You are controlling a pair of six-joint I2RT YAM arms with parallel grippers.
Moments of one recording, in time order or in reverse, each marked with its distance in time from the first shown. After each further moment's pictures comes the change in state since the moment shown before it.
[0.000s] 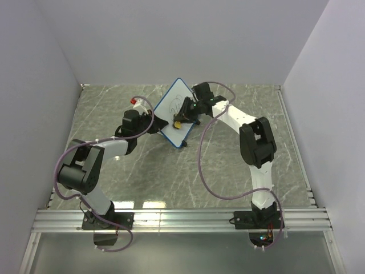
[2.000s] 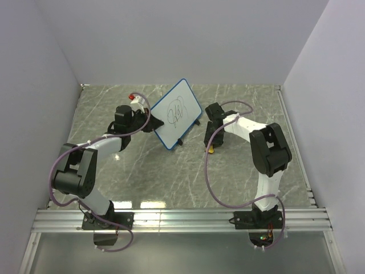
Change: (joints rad) left arm 0.087 -0.058 0.045 -0.140 0.183 0.200; right arm -0.068 -0.203 -0.431 -0.217 0.490 -0.139
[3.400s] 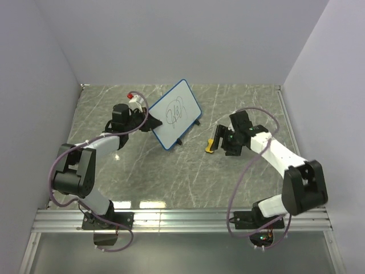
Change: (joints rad) left arm 0.035 -0.002 0.014 -0.029 0.071 0.014; right arm -0.113 -0.565 -0.373 0.028 -0.255 -0.084
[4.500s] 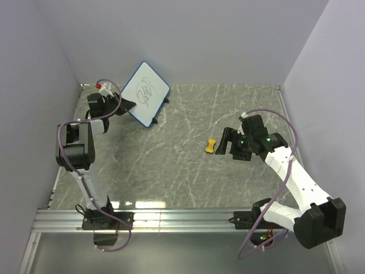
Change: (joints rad) left arm 0.332 0.354 0.276 0.171 0.105 -0.130; right arm 0.000 -0.243 0.033 -0.223 0.000 -0.019
